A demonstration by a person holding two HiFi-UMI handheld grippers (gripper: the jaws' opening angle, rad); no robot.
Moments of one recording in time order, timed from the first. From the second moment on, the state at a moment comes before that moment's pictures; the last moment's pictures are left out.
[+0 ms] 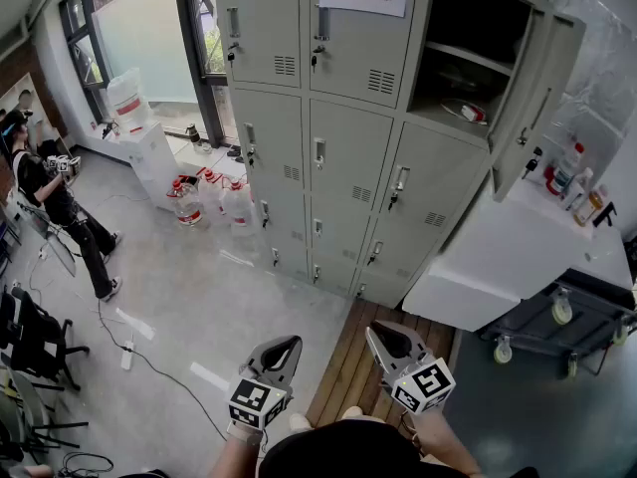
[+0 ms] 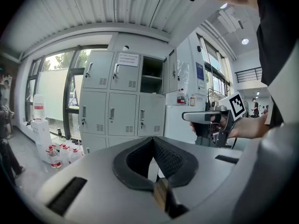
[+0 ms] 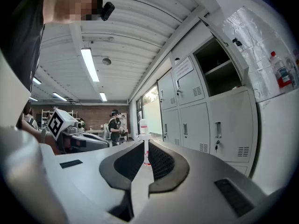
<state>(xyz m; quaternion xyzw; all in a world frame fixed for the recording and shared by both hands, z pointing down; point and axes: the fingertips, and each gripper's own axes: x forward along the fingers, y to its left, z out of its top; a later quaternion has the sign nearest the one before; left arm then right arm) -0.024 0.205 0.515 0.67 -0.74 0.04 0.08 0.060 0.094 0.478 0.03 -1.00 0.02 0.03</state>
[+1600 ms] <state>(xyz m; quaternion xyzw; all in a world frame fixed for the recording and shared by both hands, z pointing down) -0.082 -0.019 0.505 0.75 -0.66 0.04 0.08 0.050 -0.122 0.440 0.18 -0.98 0.01 -0.01</state>
